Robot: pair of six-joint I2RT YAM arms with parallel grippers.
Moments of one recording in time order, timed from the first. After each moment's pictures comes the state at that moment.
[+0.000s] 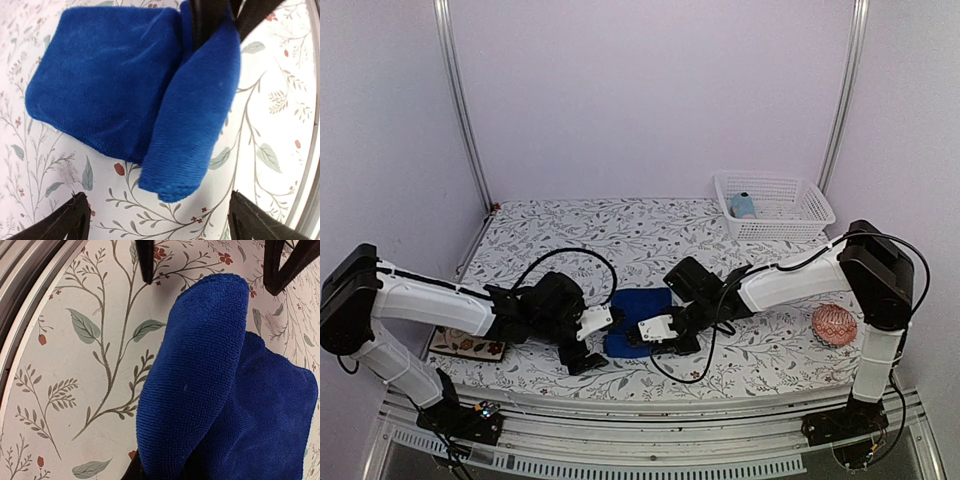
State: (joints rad) left arm -0.91 1.49 0.68 -0.14 0.07 0.30; right arm 0.97 1.91 1.10 -0.18 -0.34 -0.90
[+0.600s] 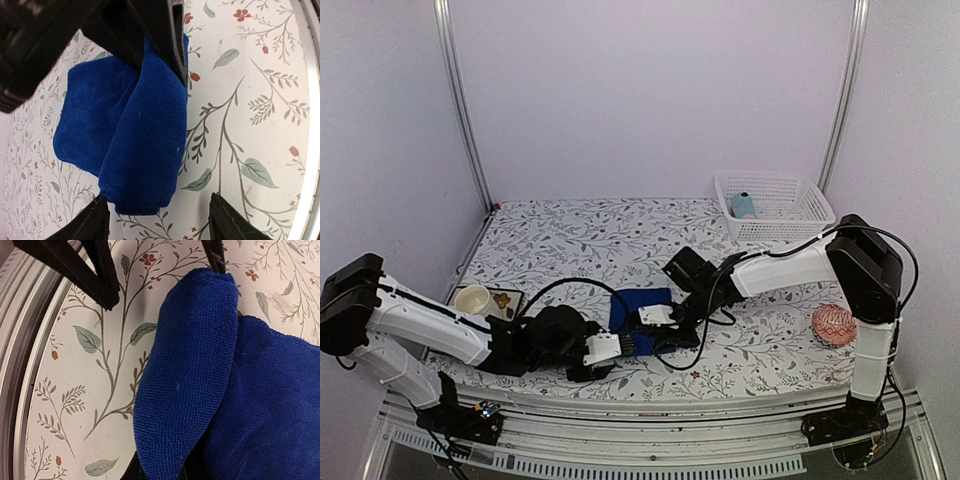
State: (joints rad) left arm -1.14 1.44 0.52 0.17 -0.22 0.46; right arm 0.90 1.99 1.23 -0.35 -0.51 -0.79
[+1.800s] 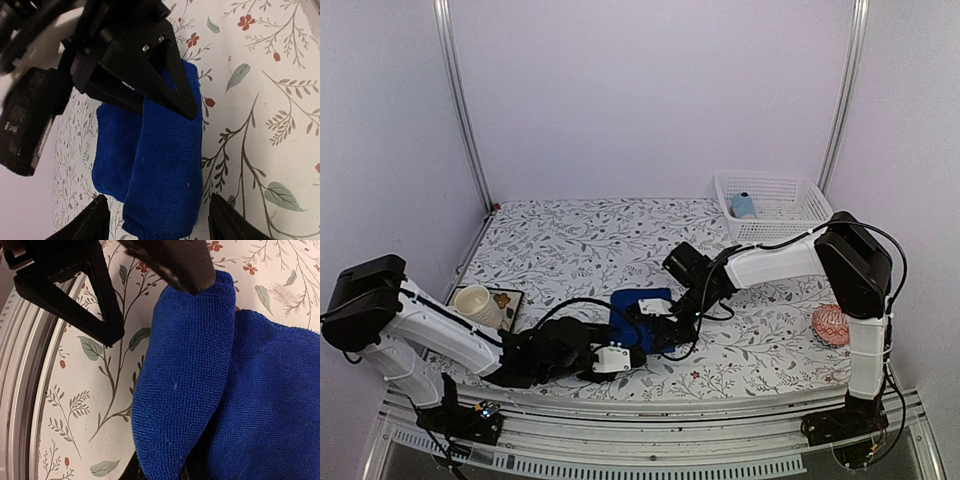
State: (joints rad) left arm -1.21 1.54 0.48 0.47 -0.37 0.72; right arm 0.86 2.06 1.32 -0.45 -0.61 -0.75
